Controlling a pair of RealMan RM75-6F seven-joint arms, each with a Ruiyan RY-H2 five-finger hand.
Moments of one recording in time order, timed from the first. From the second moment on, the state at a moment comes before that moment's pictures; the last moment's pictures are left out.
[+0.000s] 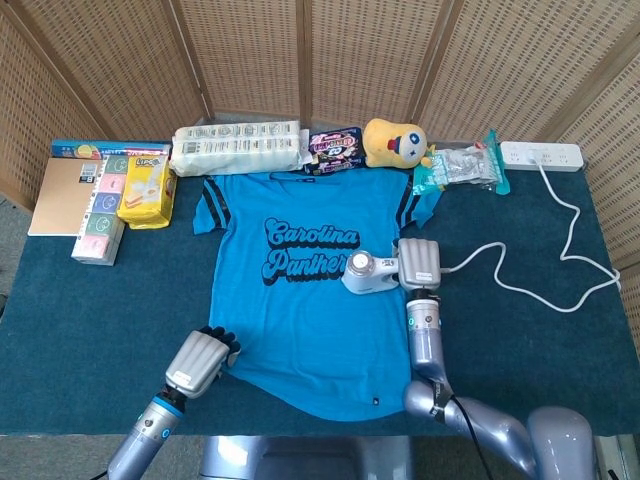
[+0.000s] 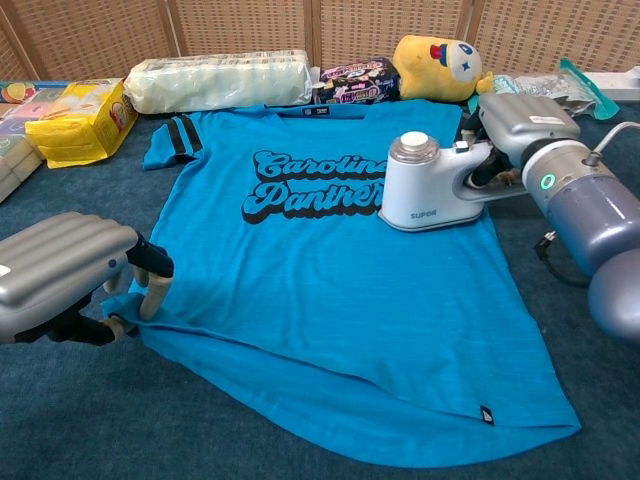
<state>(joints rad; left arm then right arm) -0.35 -1.62 0.05 -1.64 1.52 1.22 0.55 0.74 -1.96 0.41 -1.01 -0.96 1.17 -0.57</state>
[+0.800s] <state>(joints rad) -0.35 -1.63 0.05 -1.63 1.51 1.21 0.54 0.72 -1.95 0.35 -1.17 -1.00 1.15 -0.56</state>
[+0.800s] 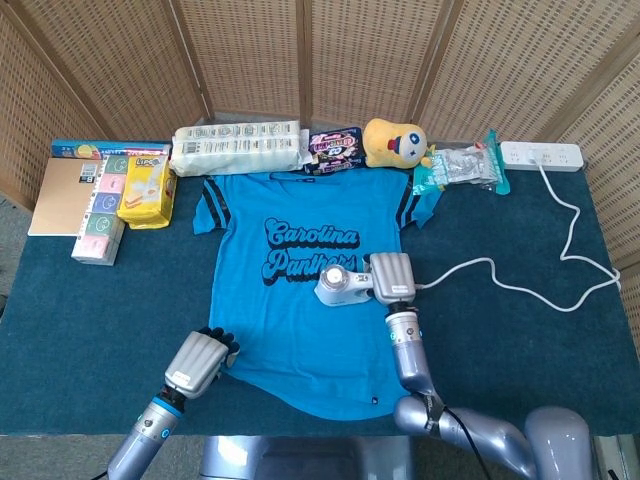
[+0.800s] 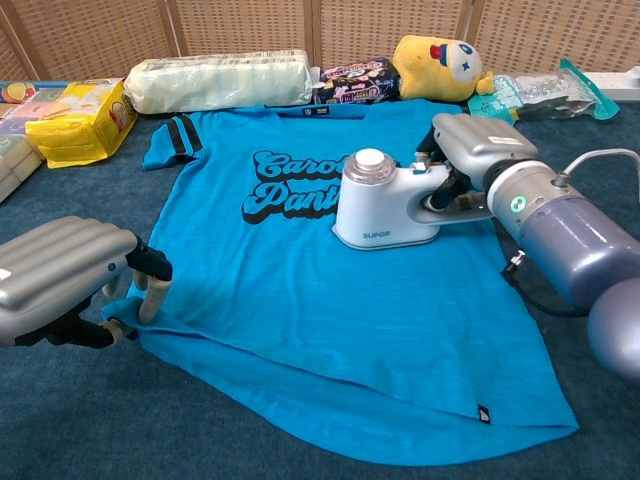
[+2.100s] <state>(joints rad) -0.35 -1.61 0.07 -1.62 1.55 1.22 0.52 0.48 -1.64 0.09 -1.72 -1.05 1.27 -0.60</state>
